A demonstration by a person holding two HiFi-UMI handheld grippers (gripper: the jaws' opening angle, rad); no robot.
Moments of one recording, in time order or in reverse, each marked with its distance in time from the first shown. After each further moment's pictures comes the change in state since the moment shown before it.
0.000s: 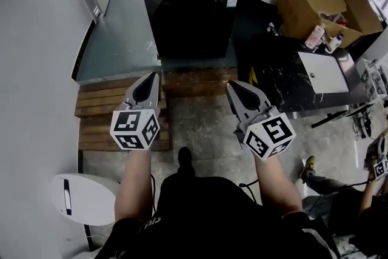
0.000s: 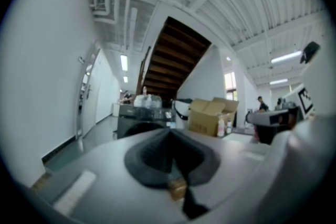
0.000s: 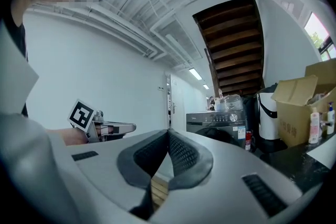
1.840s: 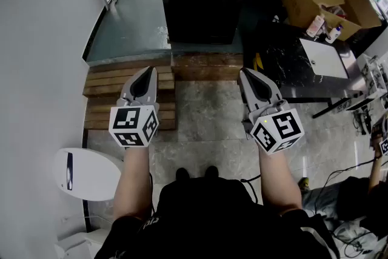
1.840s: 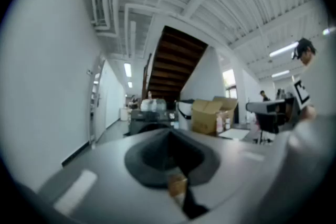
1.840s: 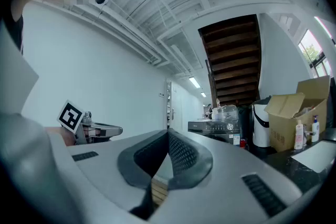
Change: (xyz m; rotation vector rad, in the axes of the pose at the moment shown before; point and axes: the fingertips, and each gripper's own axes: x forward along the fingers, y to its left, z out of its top) left arm -0.157 -0.011 0.012 0.067 -0.009 0.068; right arm -0.087 0.096 0.030 -0.053 -0.067 -0.054
